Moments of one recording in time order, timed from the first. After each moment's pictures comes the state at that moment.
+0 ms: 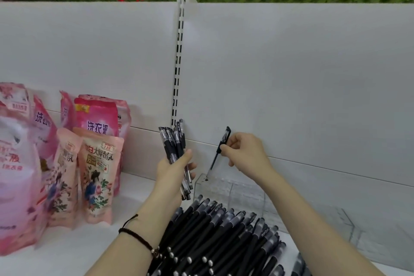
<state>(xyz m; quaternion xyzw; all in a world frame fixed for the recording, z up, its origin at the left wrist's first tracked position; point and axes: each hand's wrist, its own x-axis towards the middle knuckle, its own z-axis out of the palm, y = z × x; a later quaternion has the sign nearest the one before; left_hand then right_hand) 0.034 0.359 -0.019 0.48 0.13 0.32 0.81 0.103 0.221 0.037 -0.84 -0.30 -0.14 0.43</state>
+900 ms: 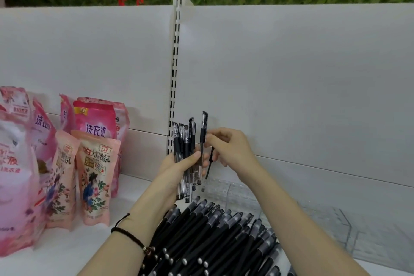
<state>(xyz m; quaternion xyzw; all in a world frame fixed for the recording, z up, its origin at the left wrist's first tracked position) 0.025 0.359 -0.012 0.55 0.02 0.24 0.80 0.085 0.238 0.045 -0.72 -0.33 -0.03 0.61</state>
